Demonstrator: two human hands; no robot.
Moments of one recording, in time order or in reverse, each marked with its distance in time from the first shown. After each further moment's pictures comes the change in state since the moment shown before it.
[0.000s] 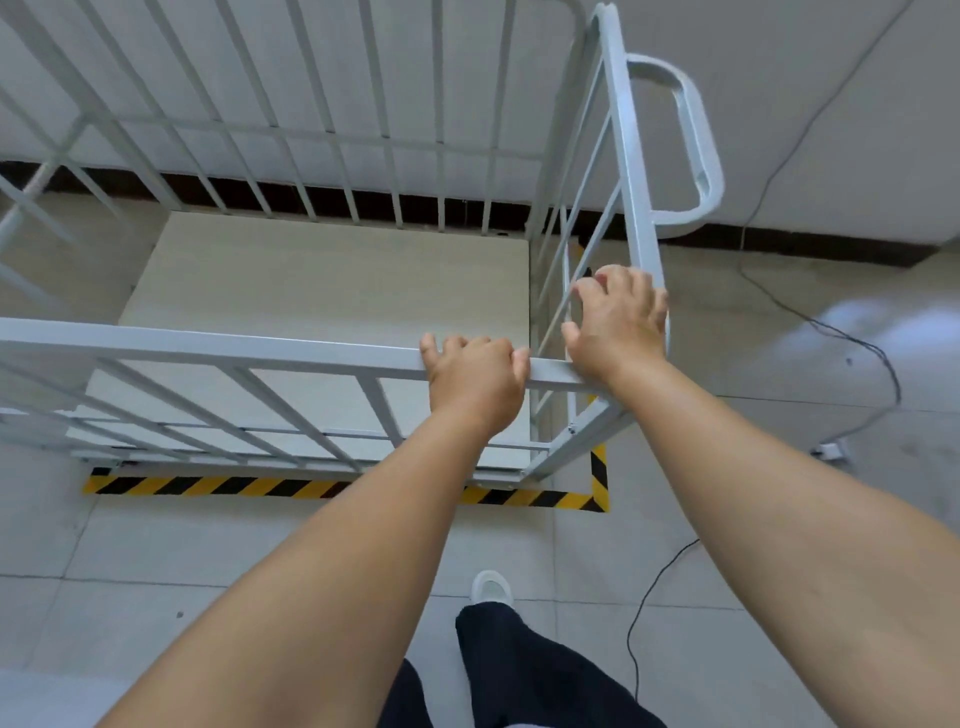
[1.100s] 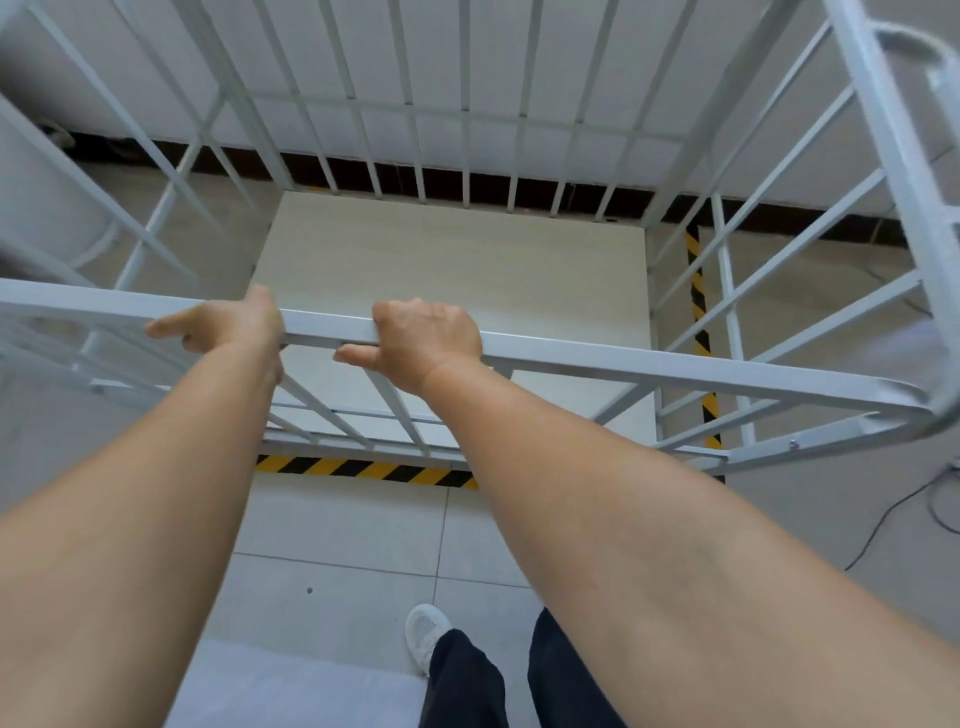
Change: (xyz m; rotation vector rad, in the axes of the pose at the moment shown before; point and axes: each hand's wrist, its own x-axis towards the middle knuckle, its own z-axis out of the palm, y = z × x) left_hand 0.048 -0.459 -0.122 -1.041 0.663 -1.200; right_hand -0.016 -0.433 0.020 0.203 -0.244 -0.468
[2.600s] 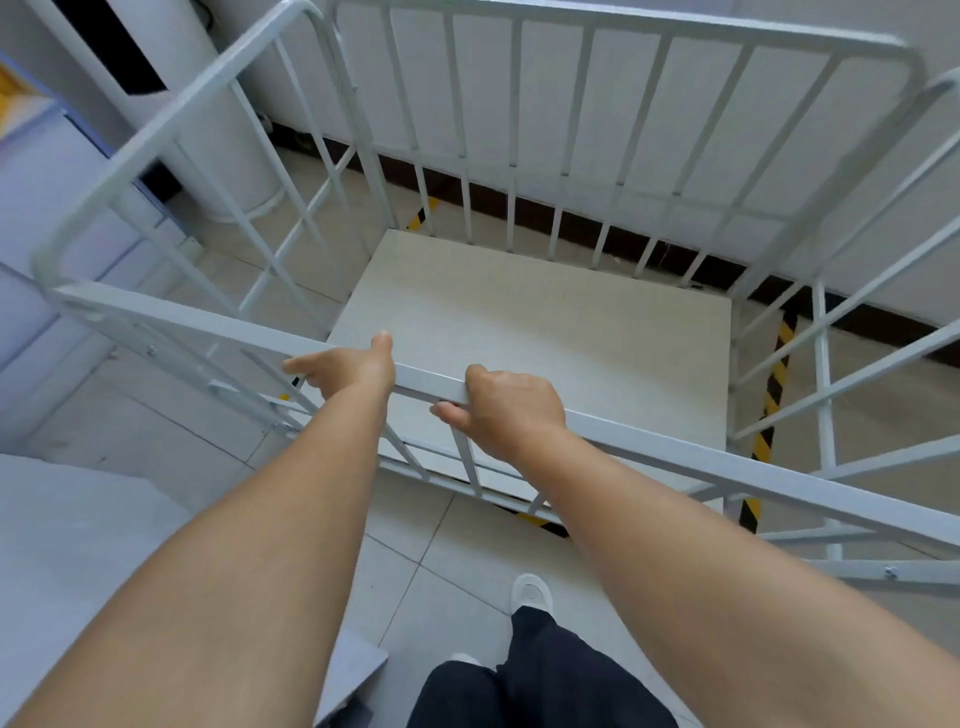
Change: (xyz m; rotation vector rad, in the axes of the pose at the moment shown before) left_hand -0.193 -0.066 -0.027 -0.033 0.014 -0.091; right_hand -0.109 0.093 -0.012 -0.084 -0.125 -0.223
